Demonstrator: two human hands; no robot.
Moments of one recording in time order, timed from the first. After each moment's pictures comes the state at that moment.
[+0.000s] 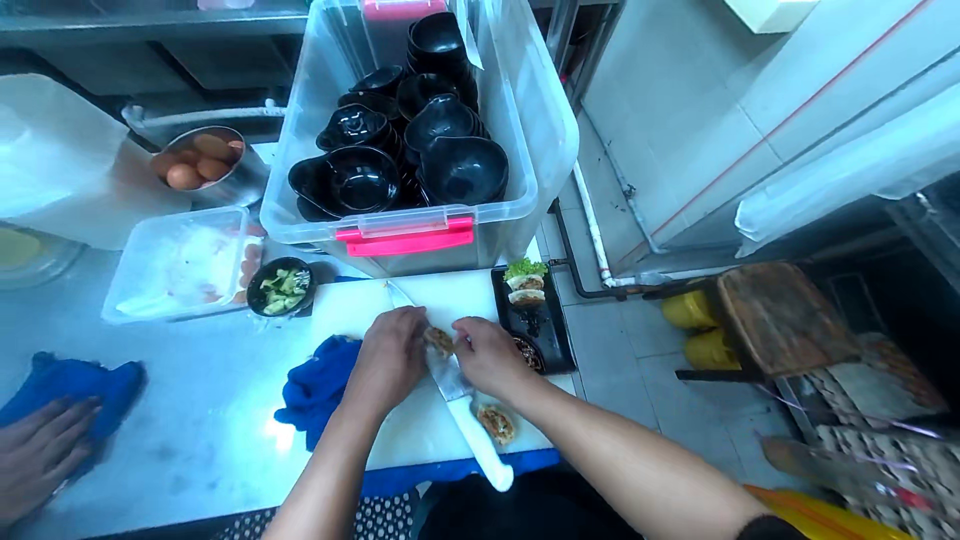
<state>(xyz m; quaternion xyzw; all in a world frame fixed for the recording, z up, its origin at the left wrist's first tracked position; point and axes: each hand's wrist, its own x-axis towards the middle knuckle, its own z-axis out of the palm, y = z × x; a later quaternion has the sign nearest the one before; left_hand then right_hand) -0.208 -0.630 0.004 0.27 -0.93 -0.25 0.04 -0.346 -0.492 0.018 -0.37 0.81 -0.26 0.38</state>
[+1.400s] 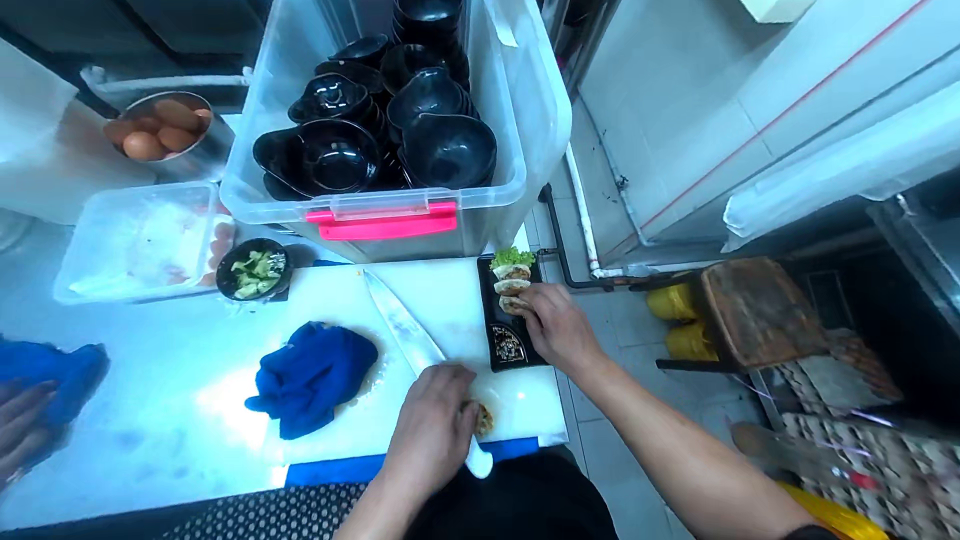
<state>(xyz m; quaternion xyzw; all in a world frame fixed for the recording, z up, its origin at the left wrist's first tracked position) -0.189 -0.510 -0.011 0.20 -0.93 -0.30 0.04 -0.440 -0.395 -0.037 -0.55 0.80 -0.25 -0.02</state>
